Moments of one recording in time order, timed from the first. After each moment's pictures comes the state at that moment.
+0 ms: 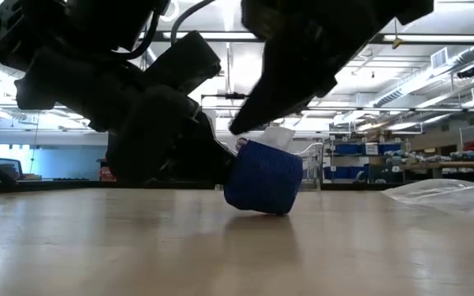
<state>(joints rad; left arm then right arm) -0.40 1.97 0.82 0.63 -0.49 -0.10 0.36 1.85 1.14 -0.04 0.27 0.27</state>
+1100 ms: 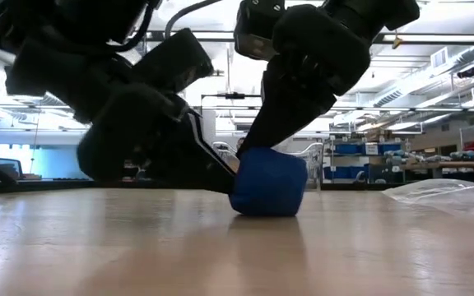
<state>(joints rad) -0.42 1.92 0.81 0.49 -0.48 -0.13 0.36 1.91 1.20 -0.20 0.23 0.29</state>
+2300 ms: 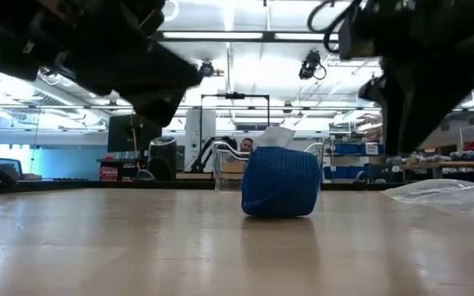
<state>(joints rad) -0.43 1.69 0.61 0.79 -0.08 -0.21 0.42 1.59 1.01 -0.65 0.16 0.45</state>
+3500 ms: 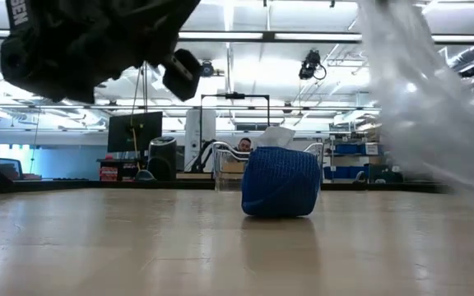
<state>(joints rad) -0.13 1.69 0.44 1.48 0.39 -0.47 0.60 1.57 1.30 -0.73 0.33 0.06</state>
